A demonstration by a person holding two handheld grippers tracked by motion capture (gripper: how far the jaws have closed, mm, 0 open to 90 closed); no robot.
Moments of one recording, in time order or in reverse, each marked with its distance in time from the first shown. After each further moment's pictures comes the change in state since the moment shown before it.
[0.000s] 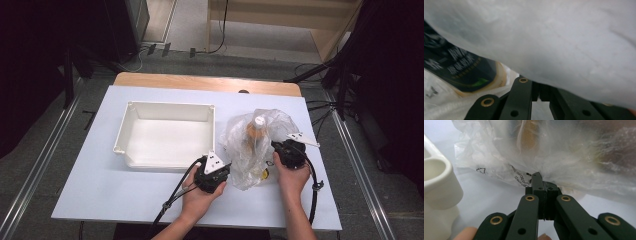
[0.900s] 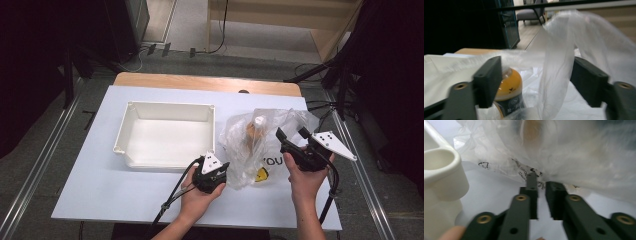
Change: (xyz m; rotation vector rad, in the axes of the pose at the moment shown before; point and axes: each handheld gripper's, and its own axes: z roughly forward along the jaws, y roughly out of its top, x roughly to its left) left arm 0.006 -0.003 -0.005 -0.019 -0.024 -0.054; right arm 0.017 0.043 -0.090 -0.340 0.093 -0.027
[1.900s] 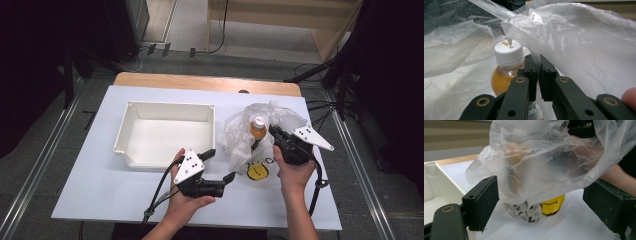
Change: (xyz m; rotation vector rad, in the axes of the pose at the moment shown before) left arm -0.016 0.037 -0.070 -0.256 -0.080 0.059; right arm 0.015 -0.011 0.032 0.049 0.066 -0.067
